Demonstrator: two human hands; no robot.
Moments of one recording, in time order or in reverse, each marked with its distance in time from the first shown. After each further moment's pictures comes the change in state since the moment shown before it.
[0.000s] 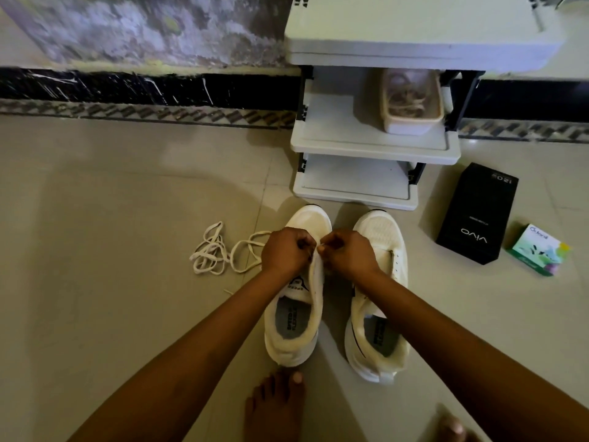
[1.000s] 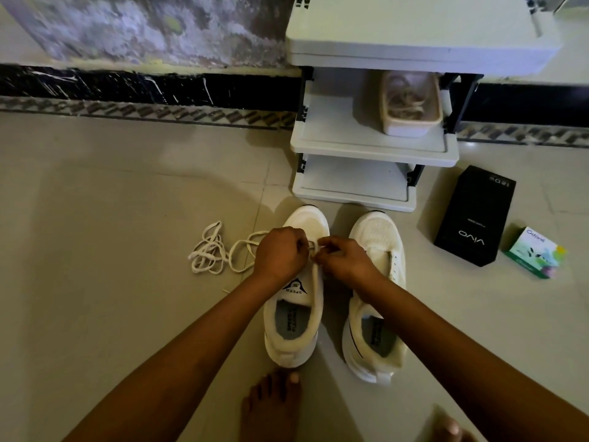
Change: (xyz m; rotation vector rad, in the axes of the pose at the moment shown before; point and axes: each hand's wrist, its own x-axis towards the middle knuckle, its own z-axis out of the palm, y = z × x) left_hand -0.011 0.007 -0.012 0.213 0.063 0.129; right_hand -0.013 -0.008 -0.002 0.094 -0.148 0.107
